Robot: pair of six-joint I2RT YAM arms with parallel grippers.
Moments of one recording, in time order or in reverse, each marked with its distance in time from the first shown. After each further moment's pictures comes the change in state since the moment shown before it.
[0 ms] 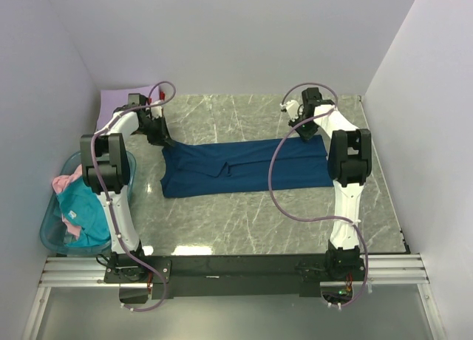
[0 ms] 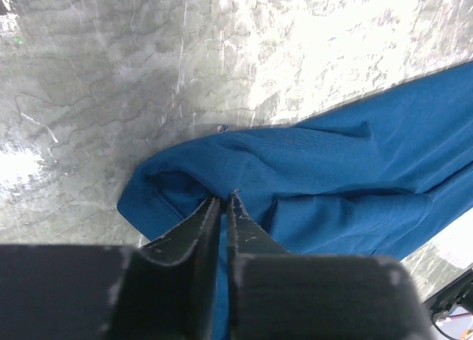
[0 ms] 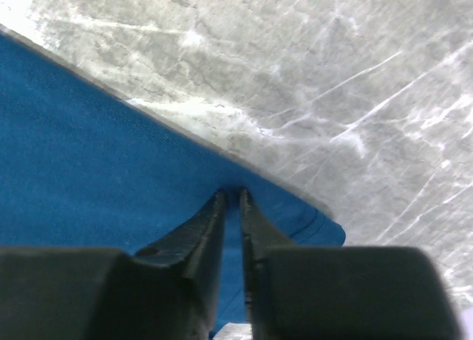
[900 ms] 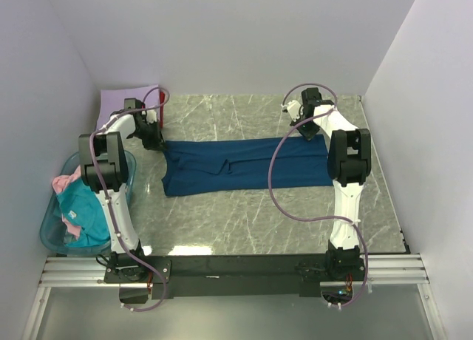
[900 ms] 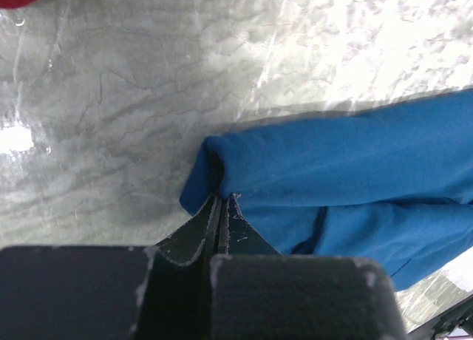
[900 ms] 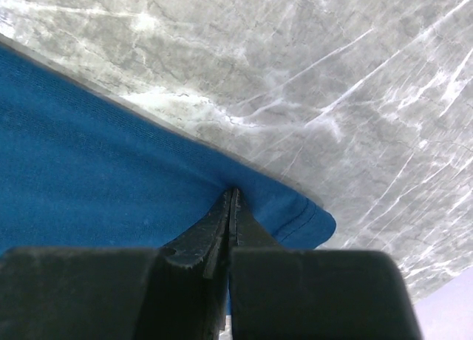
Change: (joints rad) left arm 0.045 0.024 -0.029 0.013 -0.063 -0.019; right arm 0.001 0.009 0.005 0.007 0.087 -0.006
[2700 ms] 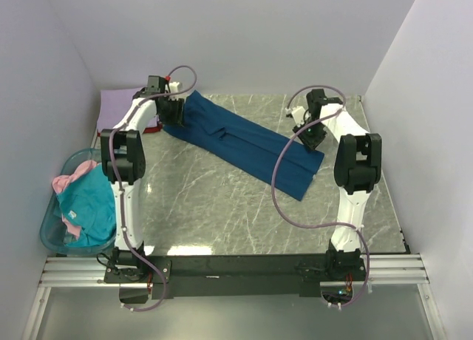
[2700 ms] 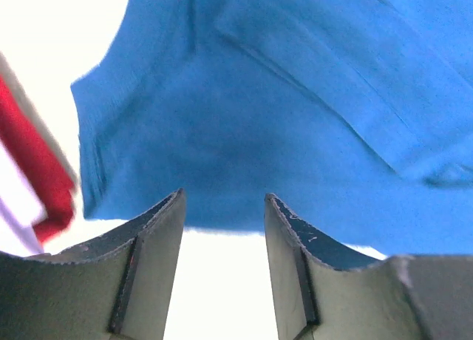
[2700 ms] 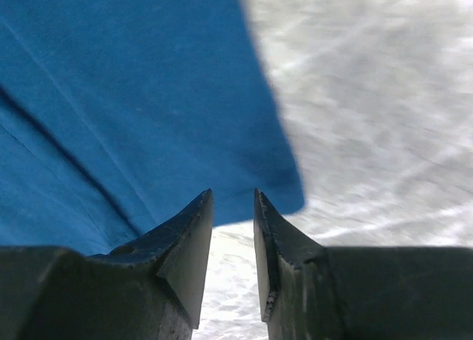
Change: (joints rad) left arm -0.167 0.204 0.454 -0.038 -0.165 0.154; right arm -0.004 -0.162 -0.080 -0.249 -0.089 0.068
